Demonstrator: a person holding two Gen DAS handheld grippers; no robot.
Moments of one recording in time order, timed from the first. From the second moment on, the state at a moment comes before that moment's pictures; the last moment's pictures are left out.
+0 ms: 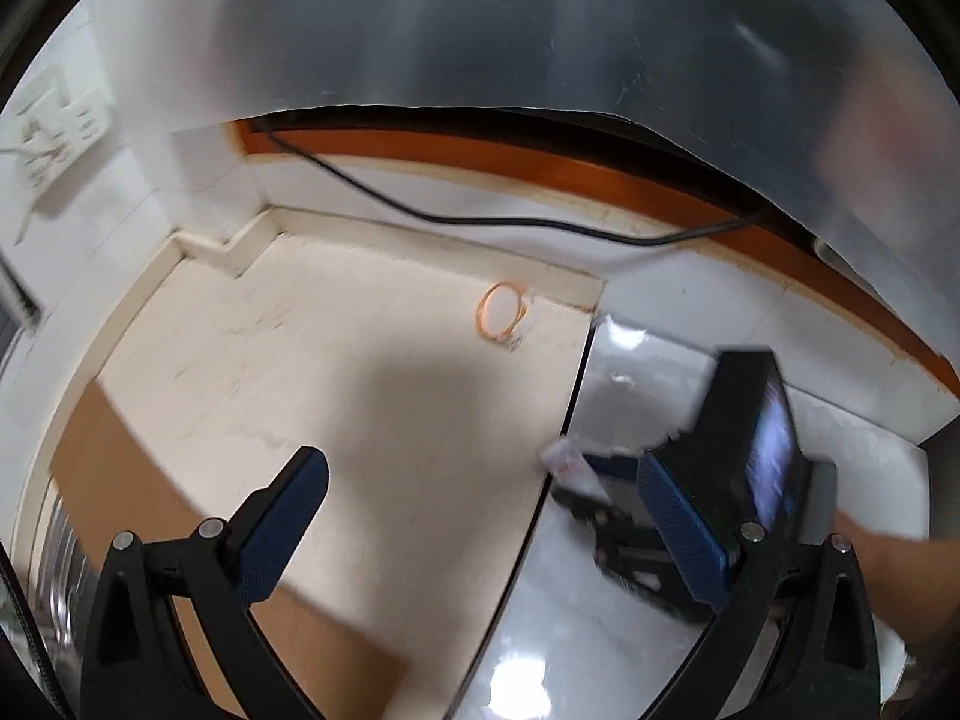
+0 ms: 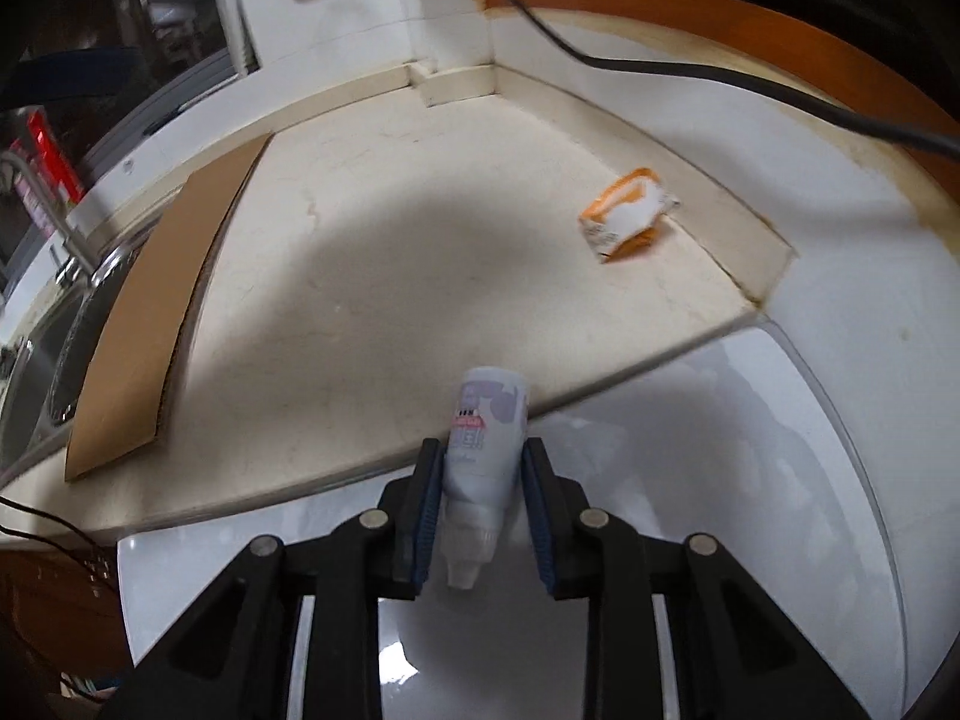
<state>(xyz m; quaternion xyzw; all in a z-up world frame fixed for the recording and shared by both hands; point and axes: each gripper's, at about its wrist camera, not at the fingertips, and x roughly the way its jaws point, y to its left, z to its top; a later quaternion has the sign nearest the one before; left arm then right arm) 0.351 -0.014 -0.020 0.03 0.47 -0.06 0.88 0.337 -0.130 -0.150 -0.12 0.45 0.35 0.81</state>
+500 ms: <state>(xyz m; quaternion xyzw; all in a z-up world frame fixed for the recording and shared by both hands) 0.458 -0.046 -0.100 0.06 0.46 -0.07 0.89 0.366 -0.216 -0.124 0.05 0.42 0.16 0.89</state>
